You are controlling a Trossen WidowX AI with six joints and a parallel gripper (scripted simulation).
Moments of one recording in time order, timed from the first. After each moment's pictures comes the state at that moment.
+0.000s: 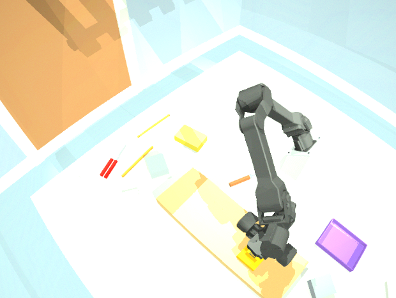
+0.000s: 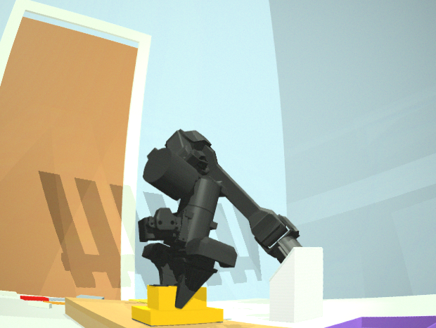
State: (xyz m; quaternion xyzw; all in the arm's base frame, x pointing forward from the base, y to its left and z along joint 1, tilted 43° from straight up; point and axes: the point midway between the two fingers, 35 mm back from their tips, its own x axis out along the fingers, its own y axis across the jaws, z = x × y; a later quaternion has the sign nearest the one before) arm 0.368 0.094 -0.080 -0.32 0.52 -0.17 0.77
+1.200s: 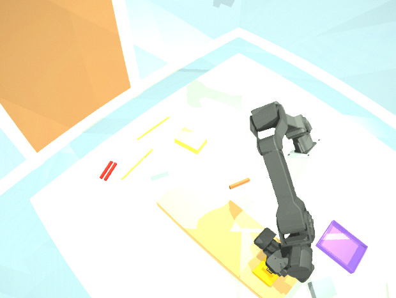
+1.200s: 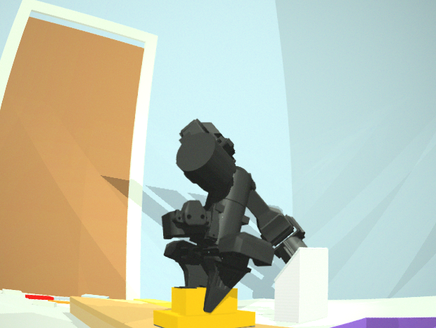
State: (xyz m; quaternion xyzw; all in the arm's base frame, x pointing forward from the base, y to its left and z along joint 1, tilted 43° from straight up) arm 0.363 0.141 -0.123 -0.32 0.52 -0.17 0.77
